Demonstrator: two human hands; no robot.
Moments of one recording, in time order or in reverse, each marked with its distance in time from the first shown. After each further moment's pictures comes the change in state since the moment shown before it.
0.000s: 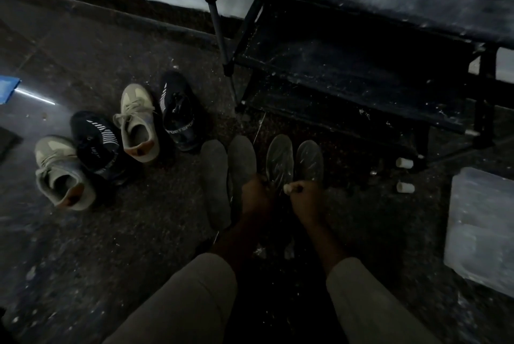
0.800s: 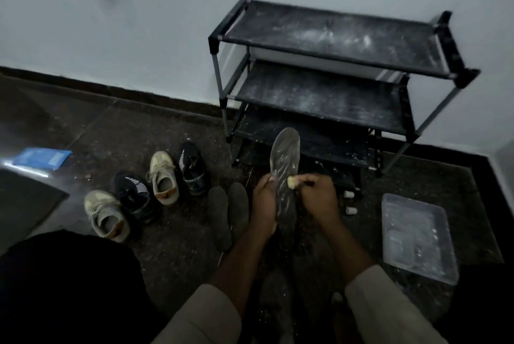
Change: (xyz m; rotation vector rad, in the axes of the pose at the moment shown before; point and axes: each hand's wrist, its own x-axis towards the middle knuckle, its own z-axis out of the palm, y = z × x) left_hand -0.174 0.132 -0.146 -1.030 -0.288 0.049; right_hand -0.148 -0.163 -0.186 0.231 0.127 -0.285
